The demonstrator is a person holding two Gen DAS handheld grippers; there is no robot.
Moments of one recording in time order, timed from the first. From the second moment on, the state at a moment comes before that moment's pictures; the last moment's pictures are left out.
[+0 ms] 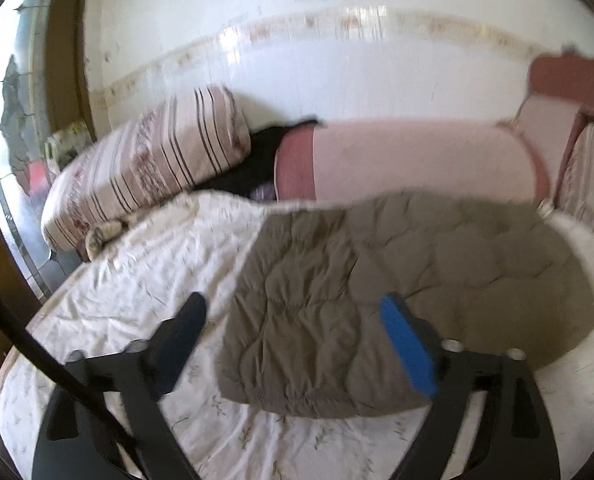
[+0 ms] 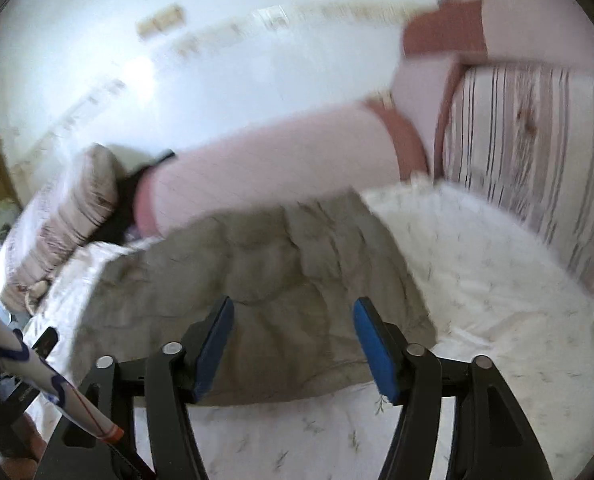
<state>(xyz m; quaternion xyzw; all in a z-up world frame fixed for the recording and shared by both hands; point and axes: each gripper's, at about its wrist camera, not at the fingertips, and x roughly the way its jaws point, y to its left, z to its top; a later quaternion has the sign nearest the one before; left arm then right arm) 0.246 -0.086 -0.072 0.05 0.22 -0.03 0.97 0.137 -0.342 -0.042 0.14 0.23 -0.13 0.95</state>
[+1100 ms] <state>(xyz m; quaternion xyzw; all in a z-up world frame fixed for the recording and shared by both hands) 0.027 -0.041 0.000 0.03 0.21 -0.07 0.97 -0.059 -0.190 0.054 0.02 0.17 -0.08 0.98</state>
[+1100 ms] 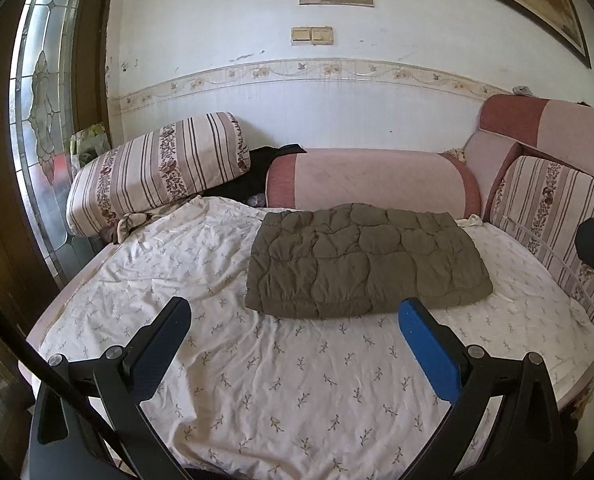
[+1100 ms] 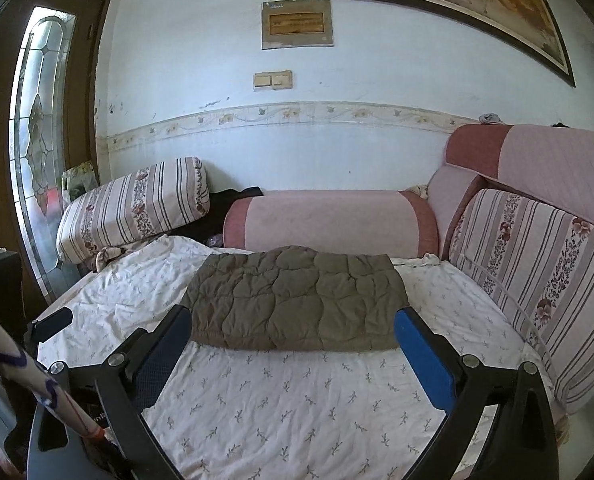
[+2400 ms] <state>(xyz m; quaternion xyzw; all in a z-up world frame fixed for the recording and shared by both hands) 0.035 -0.039 -0.007 0.03 0.22 -0.07 0.97 -0.052 -0.186 0.048 0.02 0.18 -0.08 0.98</state>
